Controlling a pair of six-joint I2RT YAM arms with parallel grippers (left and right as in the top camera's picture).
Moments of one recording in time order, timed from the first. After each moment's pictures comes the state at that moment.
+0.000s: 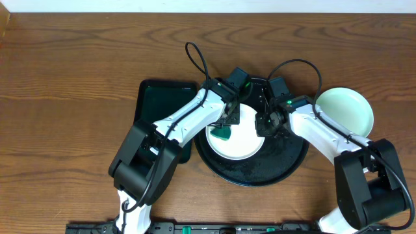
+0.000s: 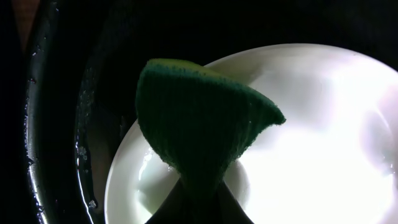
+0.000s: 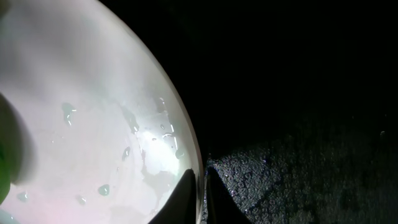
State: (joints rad) left arm -0.65 2.01 1.44 -0.83 -0.03 -0.62; right arm 0.38 1.76 1.02 -0.64 -0.08 0.35
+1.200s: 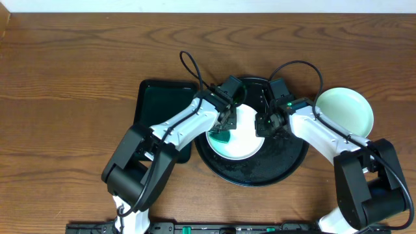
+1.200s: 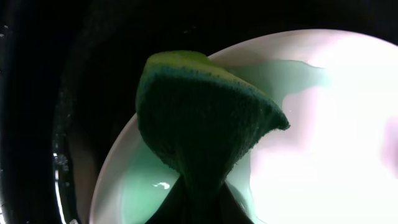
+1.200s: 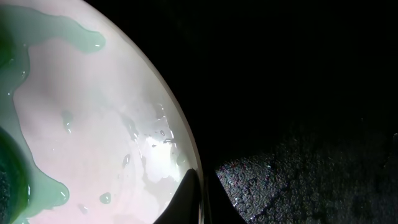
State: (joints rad) left arm -0.64 1.96 1.28 -0.66 0.02 -0.63; right arm 0.38 1.76 1.00 -0.59 -0.09 0.38
